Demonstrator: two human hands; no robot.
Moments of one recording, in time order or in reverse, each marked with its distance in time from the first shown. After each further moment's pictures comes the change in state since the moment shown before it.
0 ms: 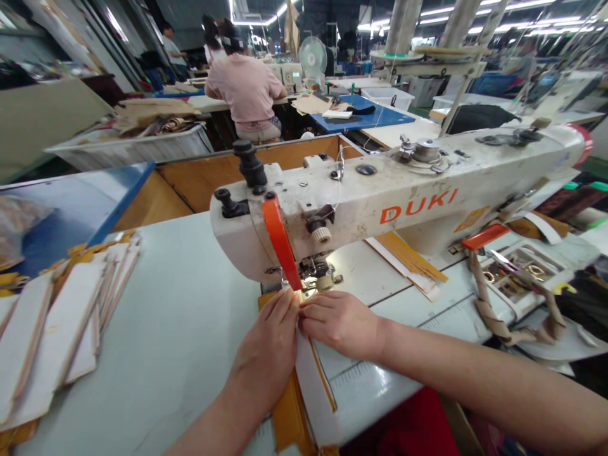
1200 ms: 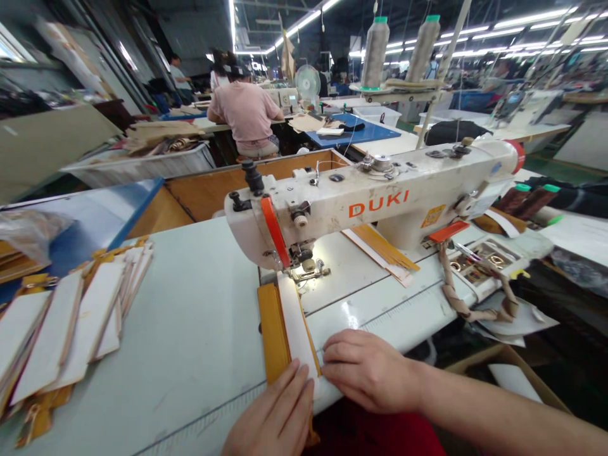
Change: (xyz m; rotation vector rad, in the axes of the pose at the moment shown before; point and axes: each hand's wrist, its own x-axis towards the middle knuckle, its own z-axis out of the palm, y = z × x) left_hand -0.073 0.059 -0.061 -0.234 -0.027 0.162; right_hand -0.068 -0.066 -0.039 0.309 -0.035 0.125
